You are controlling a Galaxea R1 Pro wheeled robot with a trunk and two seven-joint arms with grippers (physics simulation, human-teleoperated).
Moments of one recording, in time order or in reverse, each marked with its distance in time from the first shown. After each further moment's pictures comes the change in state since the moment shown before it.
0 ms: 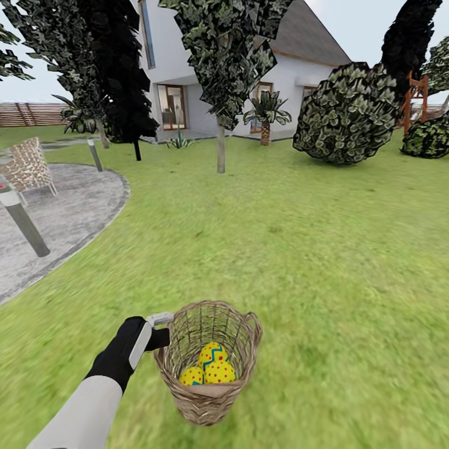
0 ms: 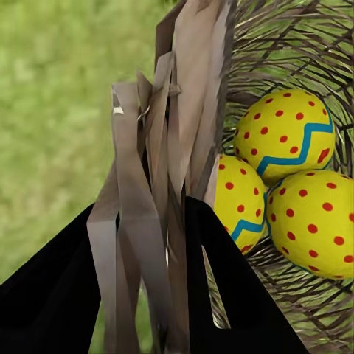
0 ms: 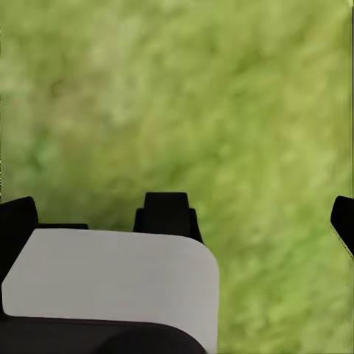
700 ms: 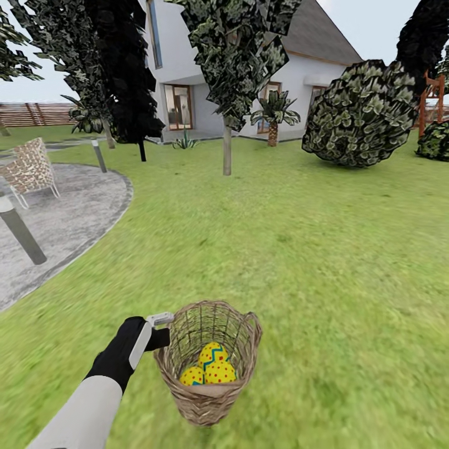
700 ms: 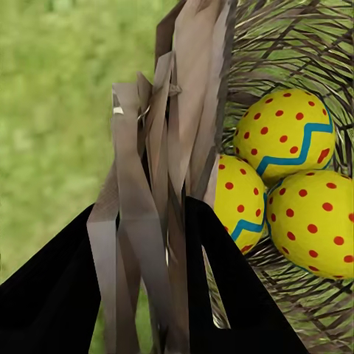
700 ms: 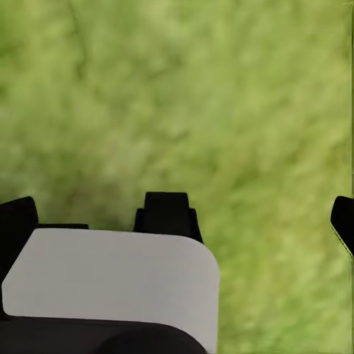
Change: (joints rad) left arm 0.000 0.000 0.000 0.001 0.003 0.000 0.000; right arm 0.001 0.000 0.000 0.000 0.002 -0.001 0.000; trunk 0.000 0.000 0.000
